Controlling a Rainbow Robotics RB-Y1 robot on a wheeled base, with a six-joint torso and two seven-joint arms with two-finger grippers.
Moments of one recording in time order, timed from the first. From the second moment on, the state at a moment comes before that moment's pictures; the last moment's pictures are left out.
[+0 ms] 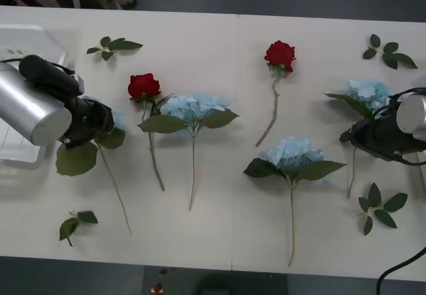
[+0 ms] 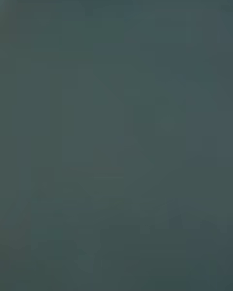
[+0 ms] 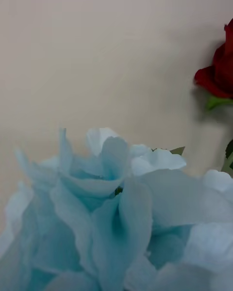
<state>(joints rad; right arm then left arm) -0.42 -0.48 -0.14 -1.27 -0.50 1.29 1.25 -0.52 0.90 -0.51 -1.72 0.71 1.23 -0.62</state>
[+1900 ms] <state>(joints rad) -0.49 -0.48 -0.25 -1.61 -1.68 1.52 1.64 -0.72 1.19 -0.23 -1.18 0.83 1.01 -1.71</state>
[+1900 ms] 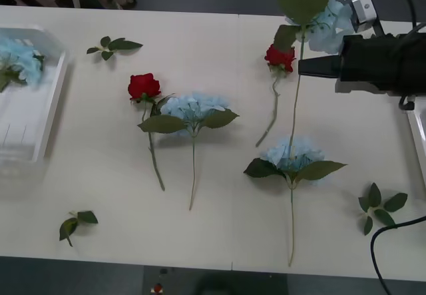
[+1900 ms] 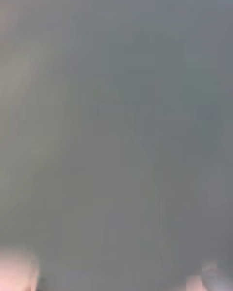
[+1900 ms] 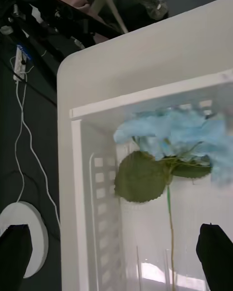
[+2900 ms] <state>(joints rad) -0.68 -0.30 -0.04 -1.61 -1.93 1.31 1.66 -0.15 0.62 0.35 -1.98 1.48 1.25 -1.69</state>
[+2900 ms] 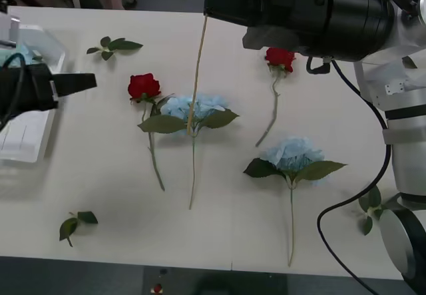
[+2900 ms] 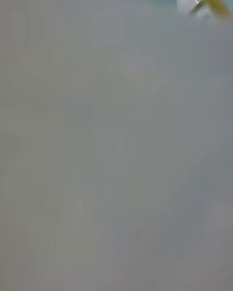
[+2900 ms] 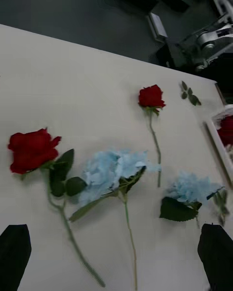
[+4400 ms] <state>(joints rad) -0.68 -0.30 -0.04 -1.61 -1.92 1.31 1.98 -0.29 0.39 -0.11 -2.24 1.21 1.02 -1.44</state>
